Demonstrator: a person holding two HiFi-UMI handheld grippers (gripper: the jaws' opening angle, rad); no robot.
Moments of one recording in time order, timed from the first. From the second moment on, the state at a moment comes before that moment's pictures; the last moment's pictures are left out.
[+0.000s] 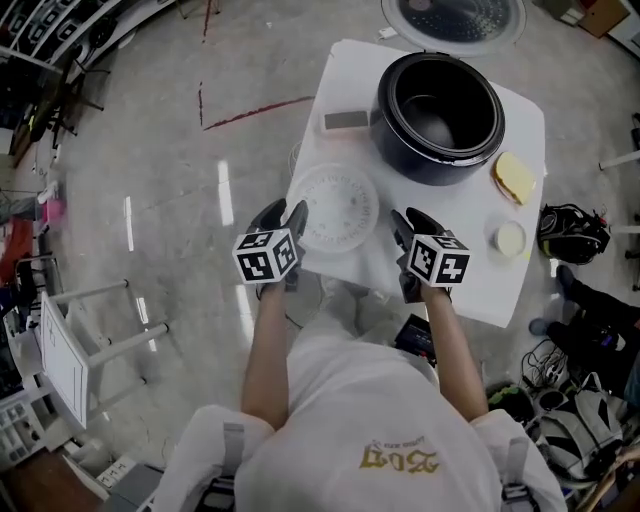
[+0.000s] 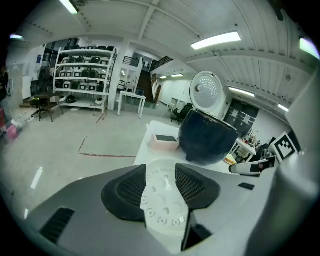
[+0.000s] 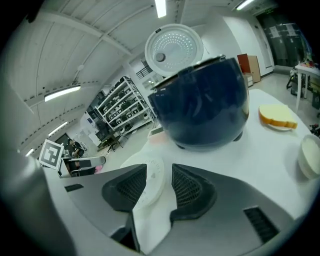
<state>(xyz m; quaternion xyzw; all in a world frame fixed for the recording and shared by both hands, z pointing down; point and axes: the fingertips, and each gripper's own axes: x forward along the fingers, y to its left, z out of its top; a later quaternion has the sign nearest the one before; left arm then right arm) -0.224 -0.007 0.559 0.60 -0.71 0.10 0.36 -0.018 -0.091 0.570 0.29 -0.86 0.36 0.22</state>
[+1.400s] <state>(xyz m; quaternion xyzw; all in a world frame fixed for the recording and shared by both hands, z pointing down) -0.254 -0.016 0.628 0.68 -0.59 0.12 0.41 -0.069 -0.062 0.623 0.34 -0.80 0.44 0.23</state>
